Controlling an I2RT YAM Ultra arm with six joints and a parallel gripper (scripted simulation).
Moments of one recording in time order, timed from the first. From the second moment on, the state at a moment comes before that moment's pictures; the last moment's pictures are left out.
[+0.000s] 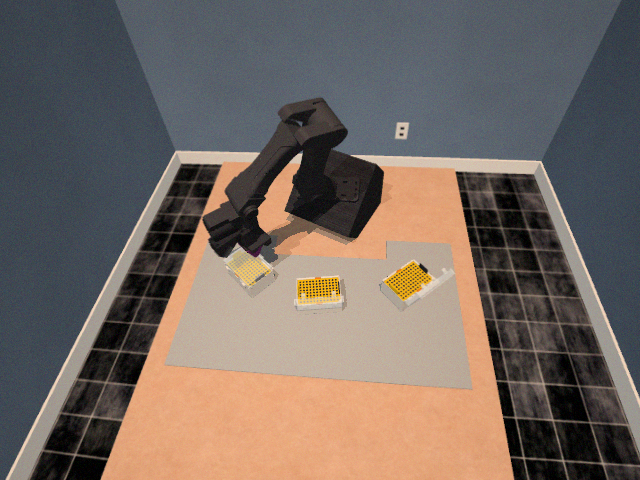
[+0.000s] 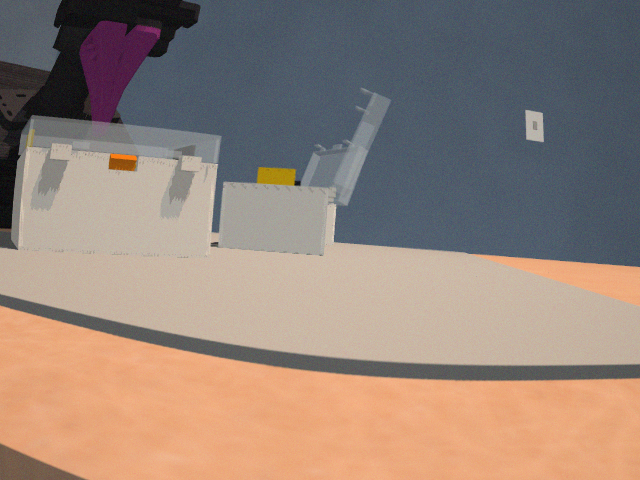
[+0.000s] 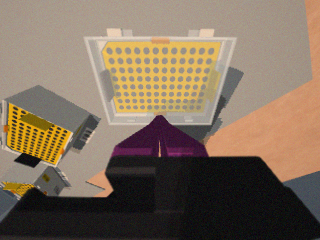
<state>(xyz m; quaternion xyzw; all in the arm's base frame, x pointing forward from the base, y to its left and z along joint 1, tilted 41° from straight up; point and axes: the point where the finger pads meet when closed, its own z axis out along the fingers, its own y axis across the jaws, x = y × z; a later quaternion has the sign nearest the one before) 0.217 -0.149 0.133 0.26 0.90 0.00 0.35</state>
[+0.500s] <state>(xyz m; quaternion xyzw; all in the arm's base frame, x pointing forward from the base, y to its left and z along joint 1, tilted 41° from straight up) 0.219 -0.149 0.129 0.26 0.90 0.00 0.35</state>
